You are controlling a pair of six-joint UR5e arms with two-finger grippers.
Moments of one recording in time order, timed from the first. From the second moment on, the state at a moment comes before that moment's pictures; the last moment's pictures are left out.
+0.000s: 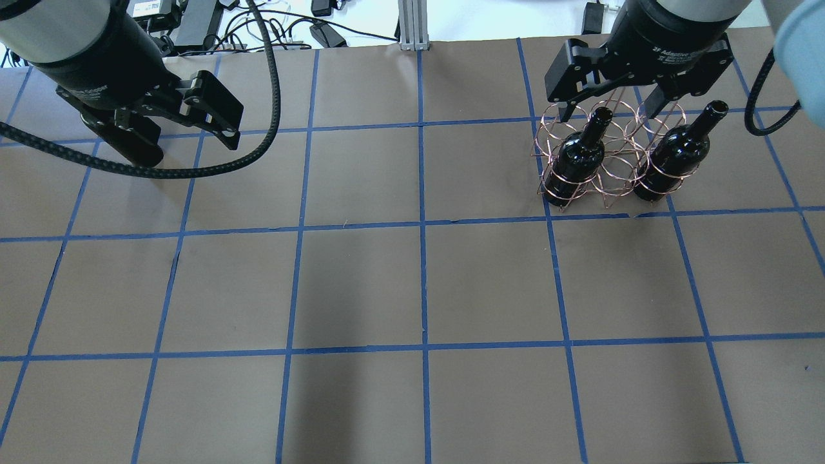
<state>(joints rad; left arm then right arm) -1.57 -1.44 -1.53 -1.61 1.53 0.13 1.63 -1.65 1.51 -1.58 -1.57 0.07</state>
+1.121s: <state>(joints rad) -1.56 -1.44 -1.53 -1.61 1.60 0.13 1.63 -1.64 1.51 -1.59 -1.57 0.06</state>
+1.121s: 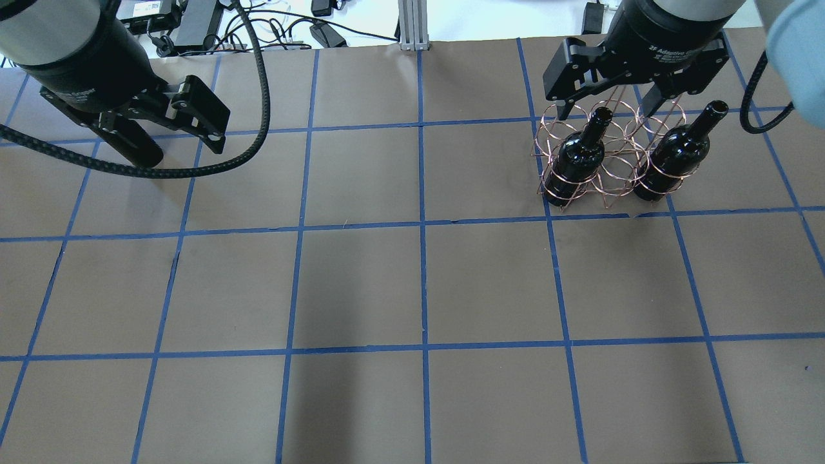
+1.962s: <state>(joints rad) -1.40 -1.47 -1.53 -1.59 1.52 0.16 1.63 -1.64 1.51 -1.59 -1.57 0.06</state>
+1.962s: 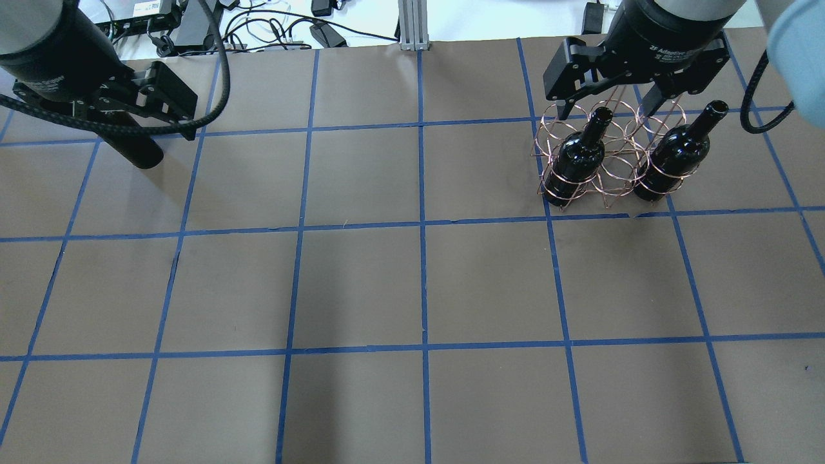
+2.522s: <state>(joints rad) -1.12 -1.63 -1.49 -1.43 1.49 0.36 1.63 -1.65 1.51 -1.59 -1.57 0.06</state>
